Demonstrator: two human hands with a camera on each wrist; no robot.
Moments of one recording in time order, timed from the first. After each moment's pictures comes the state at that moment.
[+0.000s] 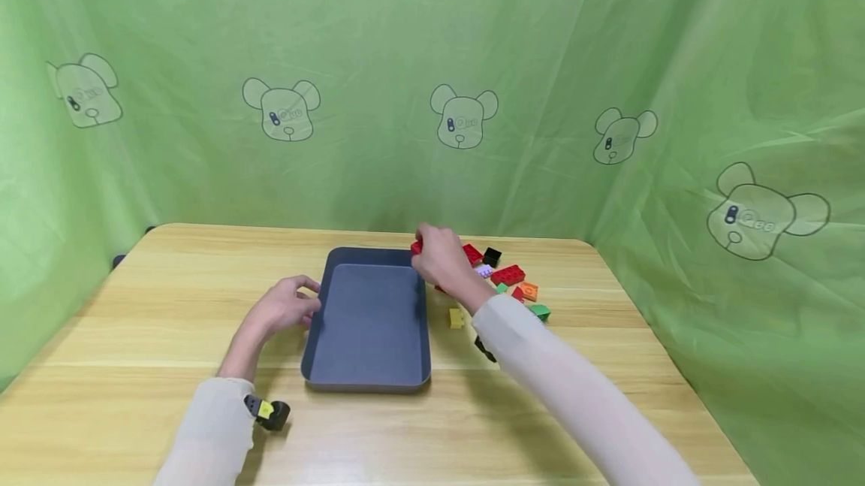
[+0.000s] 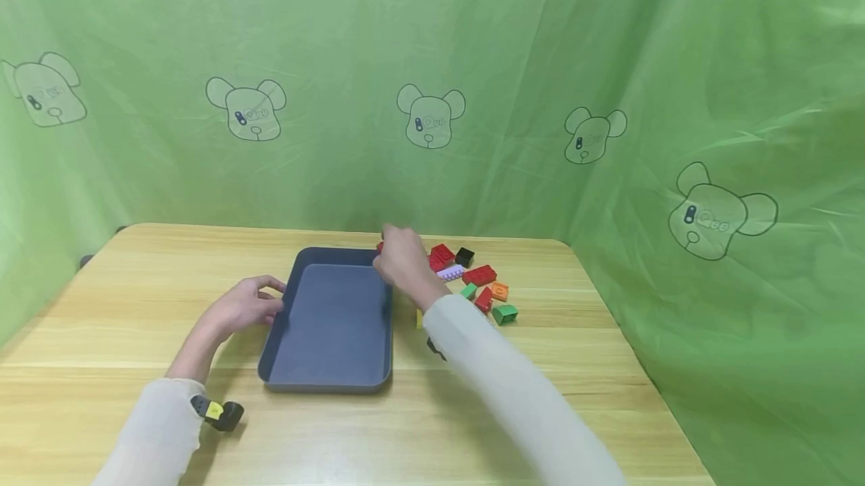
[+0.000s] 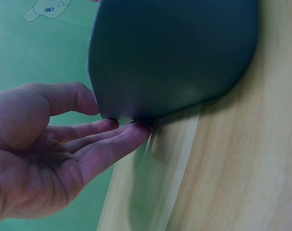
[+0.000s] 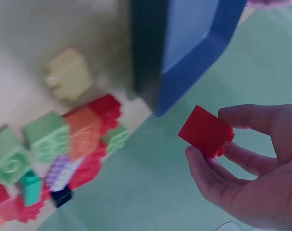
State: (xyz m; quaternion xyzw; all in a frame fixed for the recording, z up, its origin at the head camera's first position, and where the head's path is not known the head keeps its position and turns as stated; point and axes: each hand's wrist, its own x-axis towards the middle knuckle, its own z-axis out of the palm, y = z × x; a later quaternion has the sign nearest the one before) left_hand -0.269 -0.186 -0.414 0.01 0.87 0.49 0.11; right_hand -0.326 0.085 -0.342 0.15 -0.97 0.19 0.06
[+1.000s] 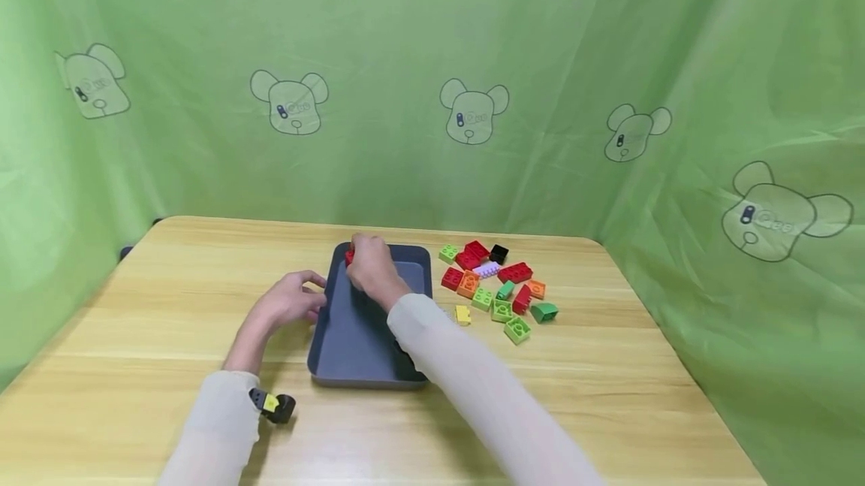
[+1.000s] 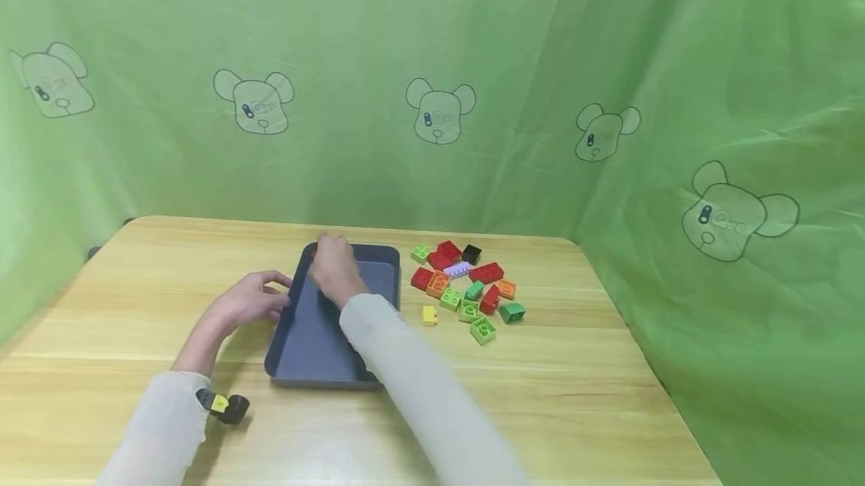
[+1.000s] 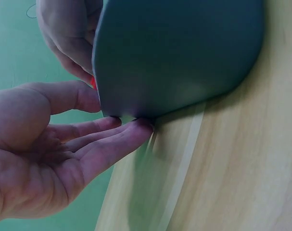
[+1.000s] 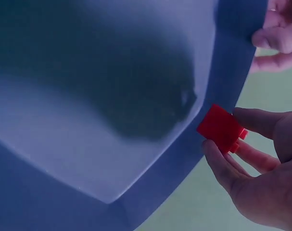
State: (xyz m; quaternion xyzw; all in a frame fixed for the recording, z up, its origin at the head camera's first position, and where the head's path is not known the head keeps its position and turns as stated) left_hand -0.275 -0.191 -0.418 0.02 0.85 0.51 0.13; right_hand -0.335 -0.030 -0.385 0.15 -0.97 0.20 0.03
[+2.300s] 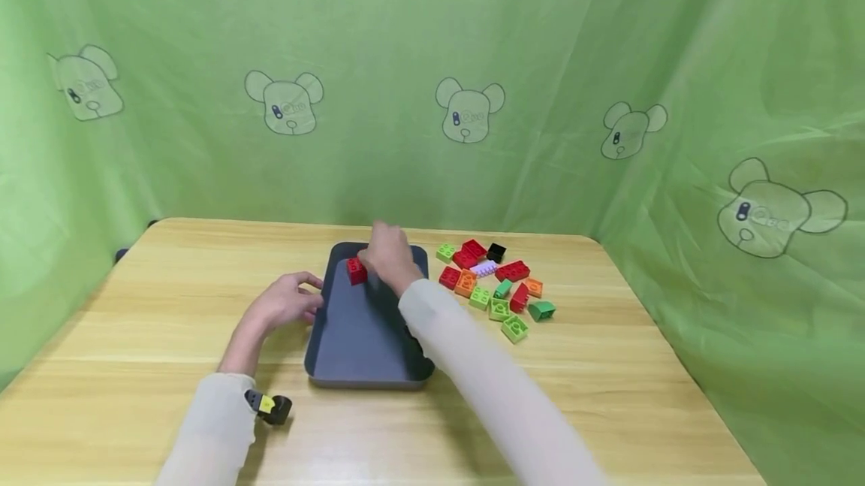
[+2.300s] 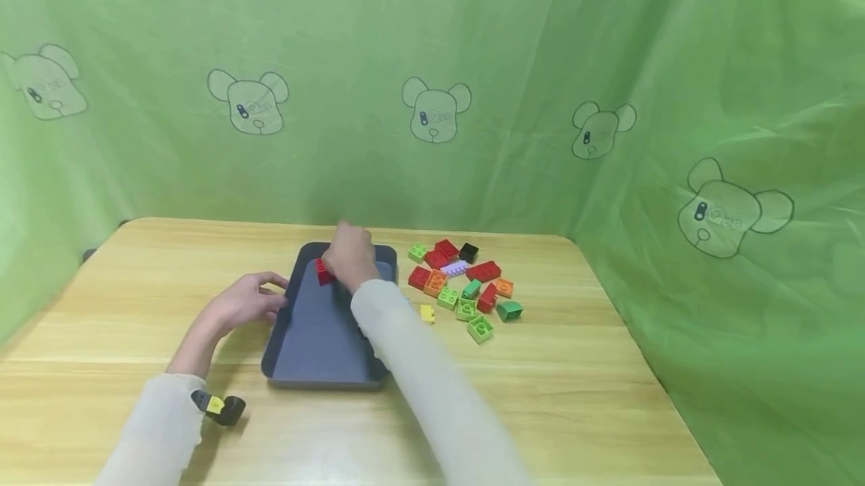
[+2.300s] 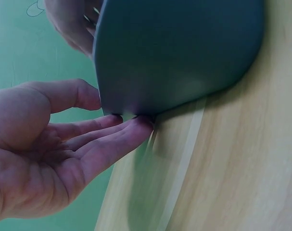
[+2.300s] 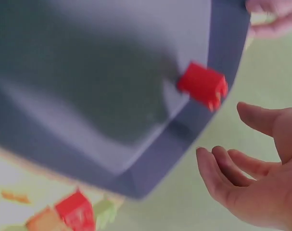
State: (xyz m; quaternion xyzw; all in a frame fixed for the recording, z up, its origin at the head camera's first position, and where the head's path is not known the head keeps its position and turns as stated) left_hand -0.273 -0.193 -0.415 0.01 0.86 0.49 0.14; right_hand -0.345 -0.007 -0.367 0.08 -0.98 0.20 0.01
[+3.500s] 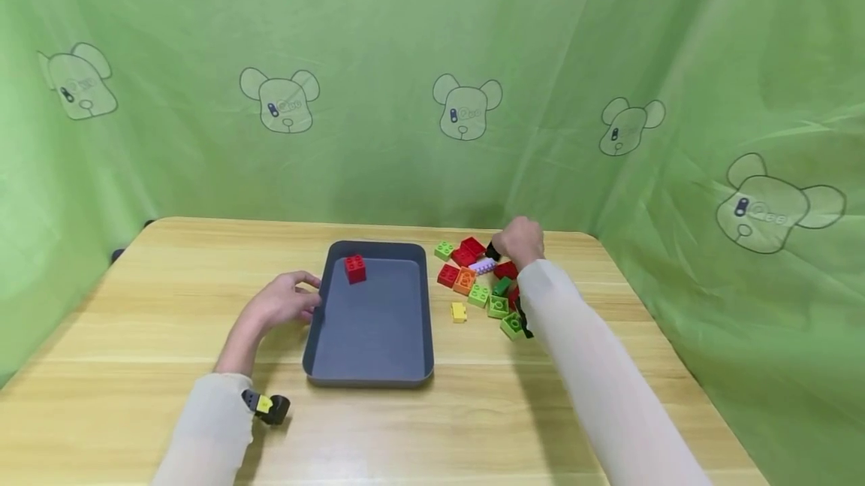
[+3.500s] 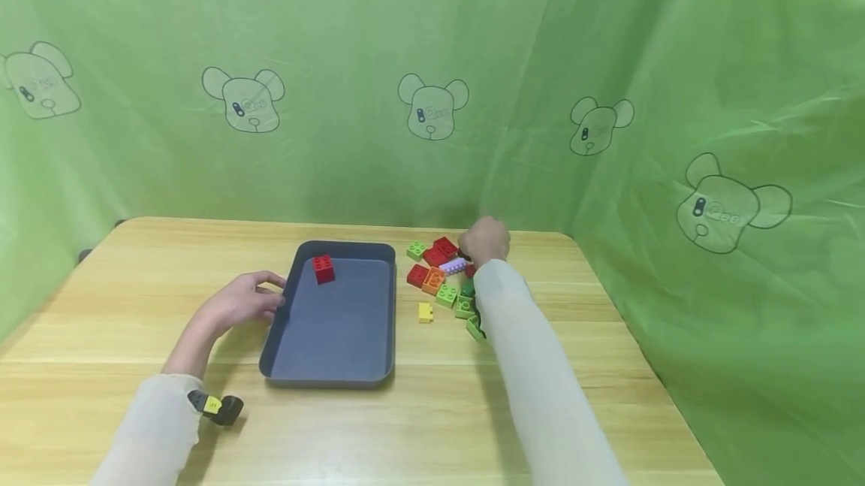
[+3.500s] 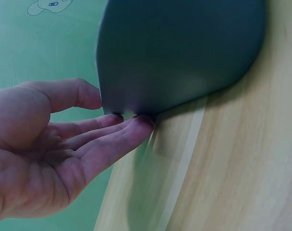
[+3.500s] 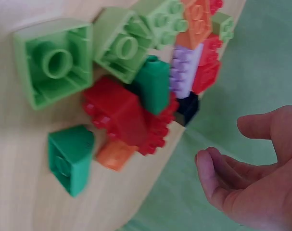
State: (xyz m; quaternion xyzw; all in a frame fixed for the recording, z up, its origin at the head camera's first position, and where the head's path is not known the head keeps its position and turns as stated) left_hand -0.272 -0.194 -0.415 0.02 0.86 0.50 0.14; right_hand -0.378 0.193 -0.350 -0.12 -0.98 0.17 -0.01
